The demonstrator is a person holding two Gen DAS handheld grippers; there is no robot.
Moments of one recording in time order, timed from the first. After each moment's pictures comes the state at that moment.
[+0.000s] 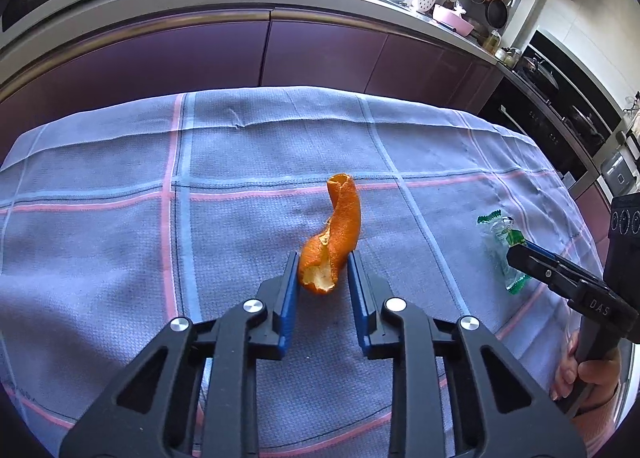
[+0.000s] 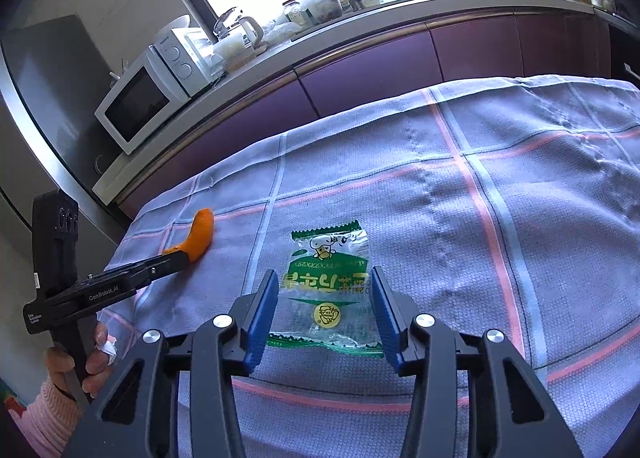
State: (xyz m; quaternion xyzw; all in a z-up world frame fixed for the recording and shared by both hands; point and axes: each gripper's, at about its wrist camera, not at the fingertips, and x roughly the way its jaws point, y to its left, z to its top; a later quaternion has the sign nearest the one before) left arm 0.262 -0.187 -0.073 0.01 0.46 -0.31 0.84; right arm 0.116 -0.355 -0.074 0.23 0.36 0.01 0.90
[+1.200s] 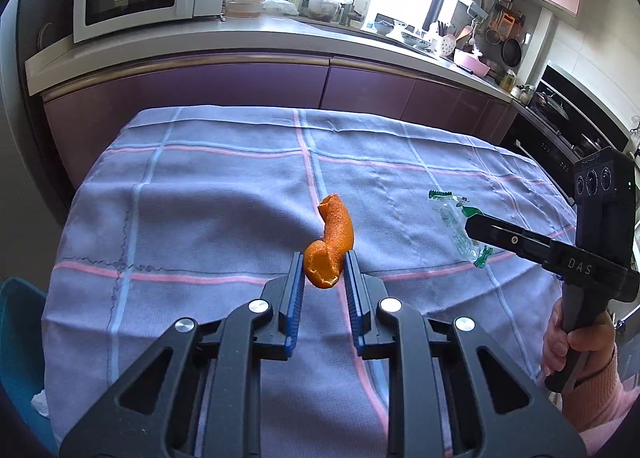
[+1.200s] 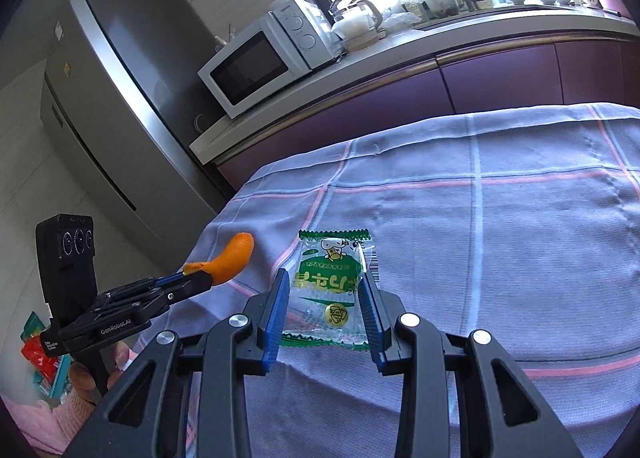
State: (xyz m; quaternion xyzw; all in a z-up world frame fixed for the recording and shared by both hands) left arm 0.160 -0.032 -0.035 -0.01 0.39 -0.25 0.89; right arm 0.124 -0.235 -0.048 0.21 0.33 0.18 0.90
